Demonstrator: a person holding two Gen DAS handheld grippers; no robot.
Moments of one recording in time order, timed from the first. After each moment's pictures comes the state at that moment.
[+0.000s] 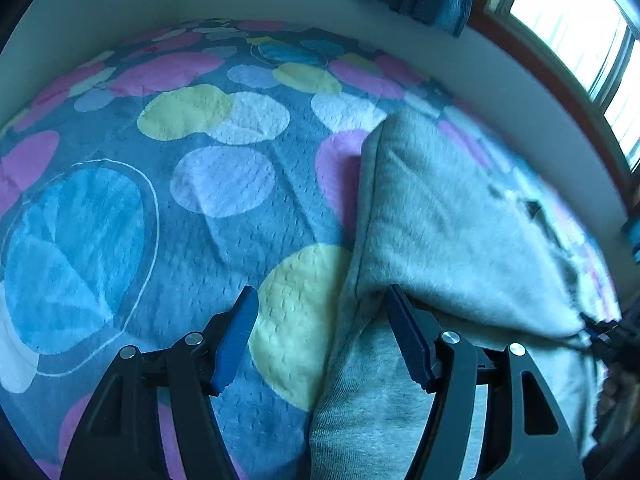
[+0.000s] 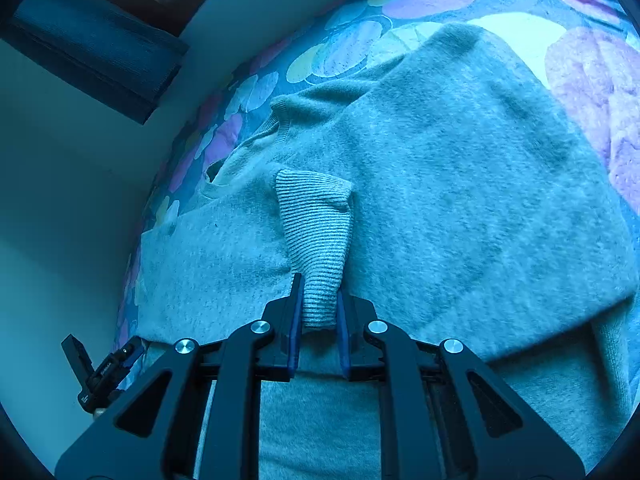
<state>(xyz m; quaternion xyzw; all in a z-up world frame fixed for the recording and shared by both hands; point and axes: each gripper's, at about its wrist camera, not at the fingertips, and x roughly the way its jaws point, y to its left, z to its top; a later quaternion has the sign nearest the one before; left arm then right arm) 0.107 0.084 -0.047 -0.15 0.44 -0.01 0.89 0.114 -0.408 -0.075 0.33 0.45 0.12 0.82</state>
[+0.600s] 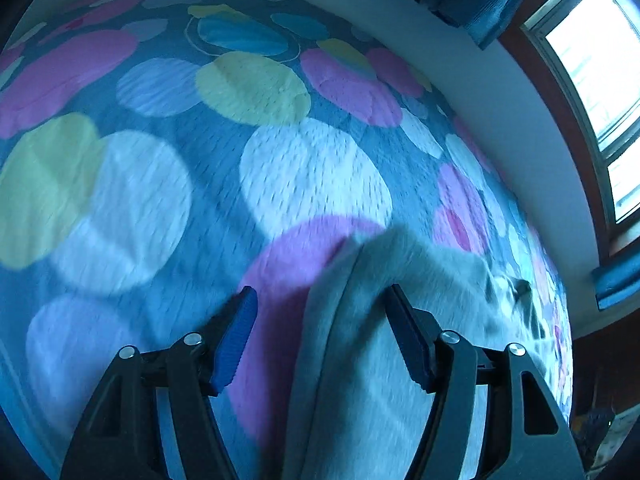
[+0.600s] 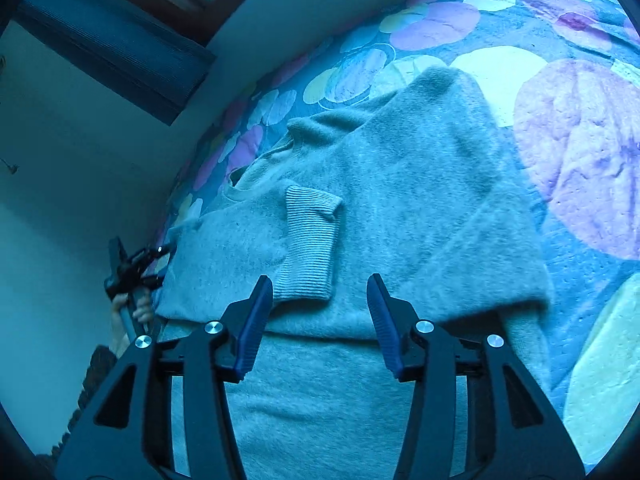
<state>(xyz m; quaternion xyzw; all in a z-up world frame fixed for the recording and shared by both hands) 0.279 0.076 -0.061 -0.23 0.48 -0.07 0.85 0.081 -0.445 -0.047 0.31 0.43 0.15 0.83</state>
